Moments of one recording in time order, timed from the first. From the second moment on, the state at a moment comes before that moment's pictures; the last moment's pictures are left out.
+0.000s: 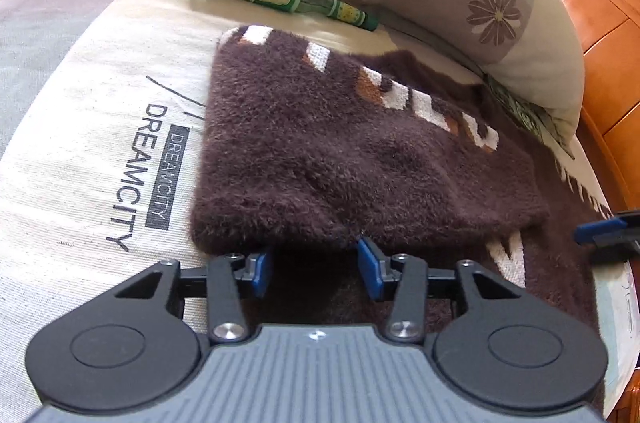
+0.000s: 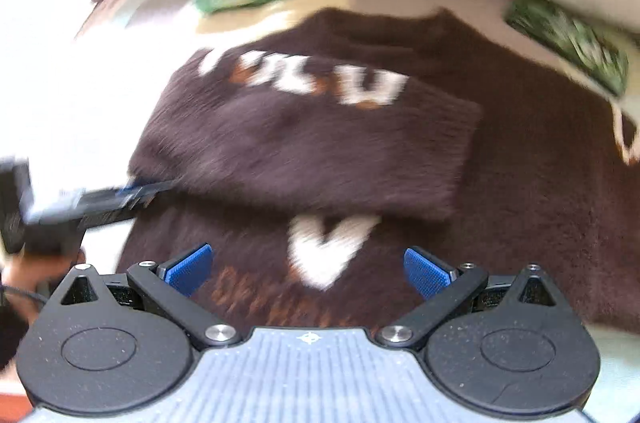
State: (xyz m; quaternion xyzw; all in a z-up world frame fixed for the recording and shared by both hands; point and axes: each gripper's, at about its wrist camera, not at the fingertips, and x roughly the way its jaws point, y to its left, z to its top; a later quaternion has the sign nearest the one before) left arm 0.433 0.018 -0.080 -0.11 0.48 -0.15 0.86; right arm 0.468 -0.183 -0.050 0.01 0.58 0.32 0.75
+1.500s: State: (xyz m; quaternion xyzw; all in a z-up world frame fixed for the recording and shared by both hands) left arm 0.422 -0.024 -0.068 -0.10 0.53 -0.20 0.82; right arm 0.560 -0.243 -0.181 0.39 0.59 0.31 0.63
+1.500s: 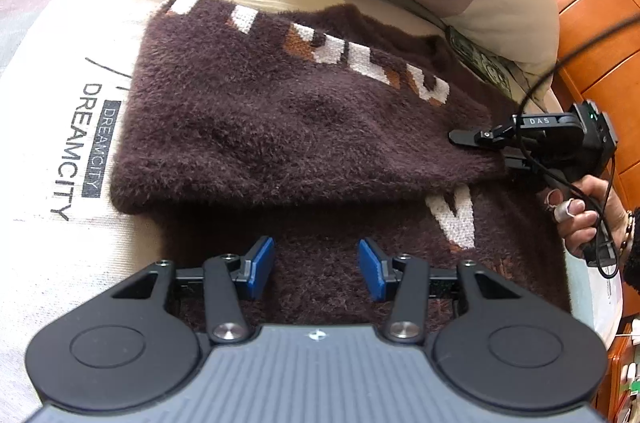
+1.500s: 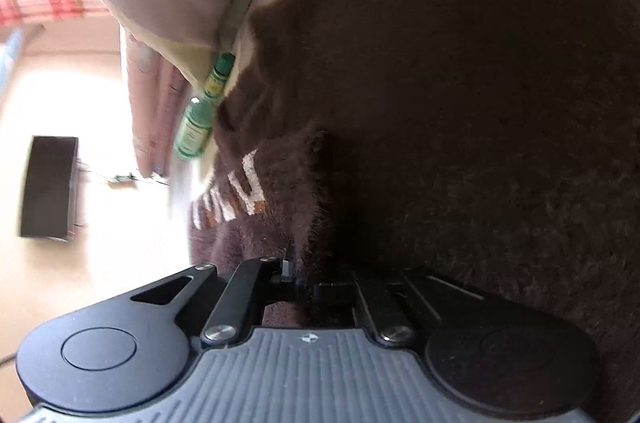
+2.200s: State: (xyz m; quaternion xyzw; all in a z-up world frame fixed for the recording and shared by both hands) left arm 0.415 -0.010 -0.042 -0.09 0.48 -0.22 0.84; right arm 0.565 -0.238 -0.118 0.25 0.60 0.27 0.71
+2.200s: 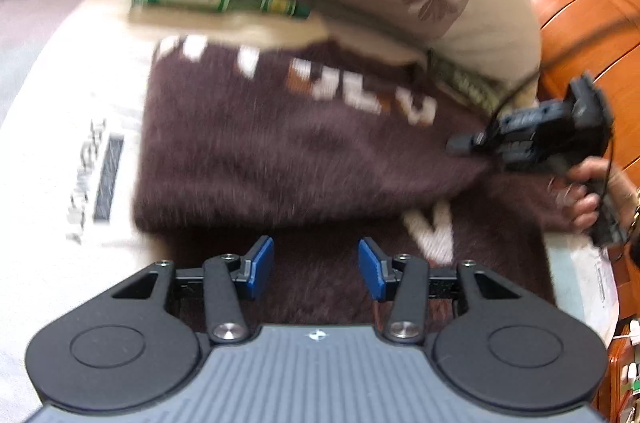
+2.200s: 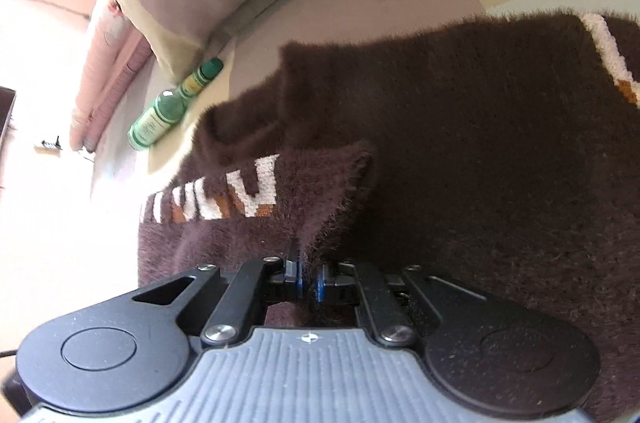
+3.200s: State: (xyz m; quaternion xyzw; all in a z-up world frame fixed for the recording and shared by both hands) left arm 0.528 0.007 -0.063 0.03 0.40 -0.23 0.89; right arm 0.505 -0.145 -0.044 -0.05 0.45 0.35 0.82
